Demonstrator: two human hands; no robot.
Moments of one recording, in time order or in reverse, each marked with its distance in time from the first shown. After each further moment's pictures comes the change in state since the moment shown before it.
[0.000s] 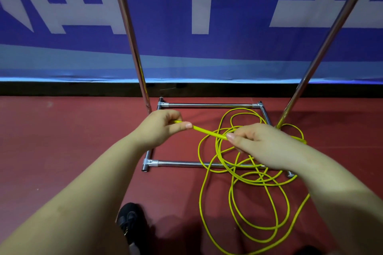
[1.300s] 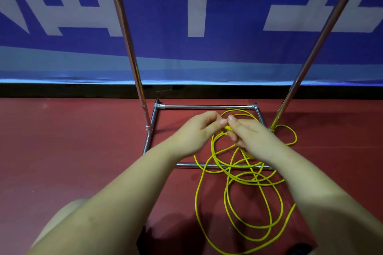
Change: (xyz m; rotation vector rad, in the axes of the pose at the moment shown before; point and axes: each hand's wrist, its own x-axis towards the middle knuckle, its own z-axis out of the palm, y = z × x) left_hand 0.001 0.071 0.049 -0.334 -0.105 0.147; right_hand 0.016 0.016 0.017 0.500 0.181 0.010
